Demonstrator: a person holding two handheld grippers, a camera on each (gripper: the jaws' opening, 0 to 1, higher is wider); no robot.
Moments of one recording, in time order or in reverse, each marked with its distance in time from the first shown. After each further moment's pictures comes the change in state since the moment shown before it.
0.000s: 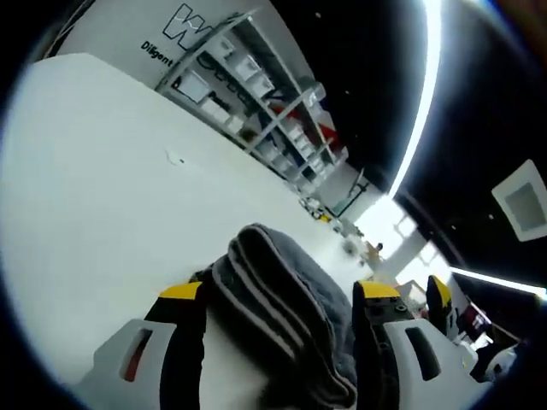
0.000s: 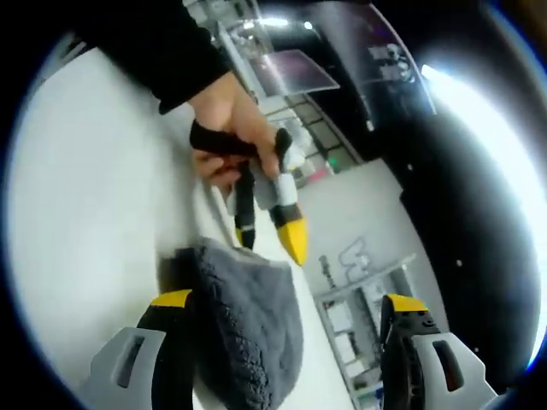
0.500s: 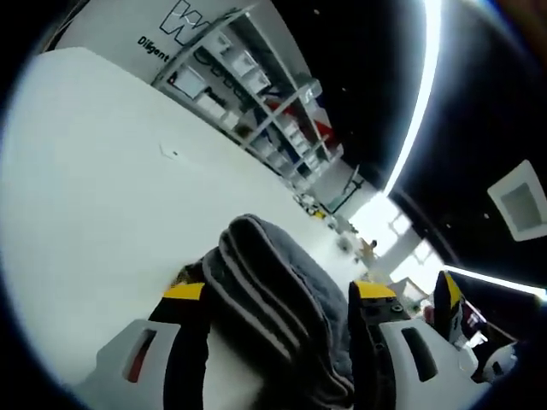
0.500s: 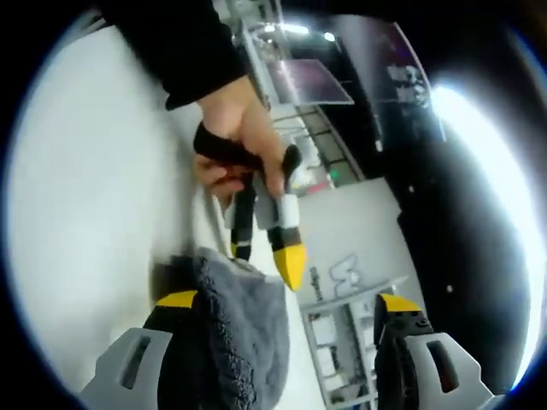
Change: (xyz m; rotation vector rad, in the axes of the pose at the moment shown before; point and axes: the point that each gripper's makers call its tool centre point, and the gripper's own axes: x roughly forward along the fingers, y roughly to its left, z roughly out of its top) left arm 0.005 -0.006 -0.007 -0.013 0.013 -0.039; right arm 0.010 0.001 0.014 -0.118 -0.039 -0.013
